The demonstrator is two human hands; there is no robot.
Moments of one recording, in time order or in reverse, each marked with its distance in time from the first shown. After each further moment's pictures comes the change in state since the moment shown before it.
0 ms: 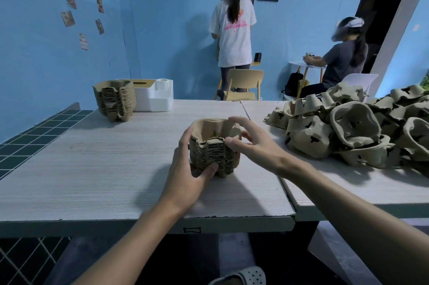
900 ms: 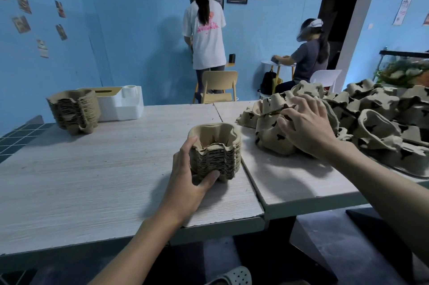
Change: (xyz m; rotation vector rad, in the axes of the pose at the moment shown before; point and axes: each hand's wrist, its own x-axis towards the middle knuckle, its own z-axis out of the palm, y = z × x) left_hand 0.006 0.001 0.059 -0.008 -0.127 0.064; right_hand -0.026 0.068 -0.153 -1.179 0.491 0.041
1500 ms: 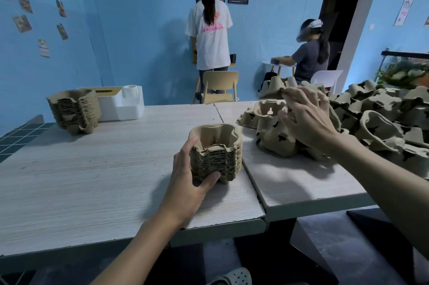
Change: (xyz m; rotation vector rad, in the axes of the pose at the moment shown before) left_hand 0.000 -0.001 0.000 0.026 -0.004 0.007; right_hand 0.015 -0.001 -0.009 0.066 0.059 -0.054
